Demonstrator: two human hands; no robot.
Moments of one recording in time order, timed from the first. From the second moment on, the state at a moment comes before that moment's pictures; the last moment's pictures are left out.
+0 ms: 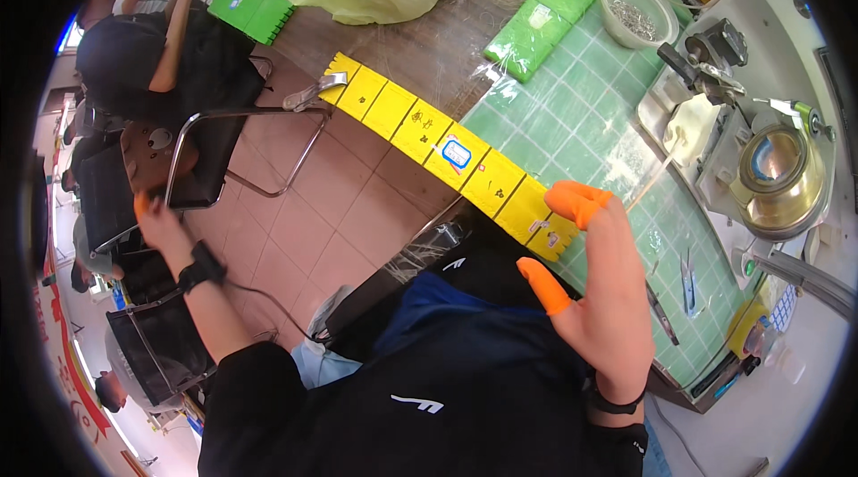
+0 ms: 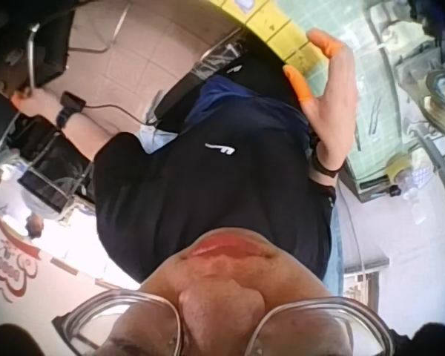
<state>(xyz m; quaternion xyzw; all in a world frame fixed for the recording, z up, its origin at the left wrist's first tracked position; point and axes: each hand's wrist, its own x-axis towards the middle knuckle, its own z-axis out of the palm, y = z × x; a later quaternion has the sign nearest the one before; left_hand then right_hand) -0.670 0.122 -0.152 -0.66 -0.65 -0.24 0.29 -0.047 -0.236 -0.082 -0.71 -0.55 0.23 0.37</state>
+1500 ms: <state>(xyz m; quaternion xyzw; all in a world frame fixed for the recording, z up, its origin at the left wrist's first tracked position) -0.287 0.020 -0.173 -0.78 -0.44 -0.39 -0.20 -0.059 -0.214 -0.110 -0.78 -0.54 0.22 0.24</state>
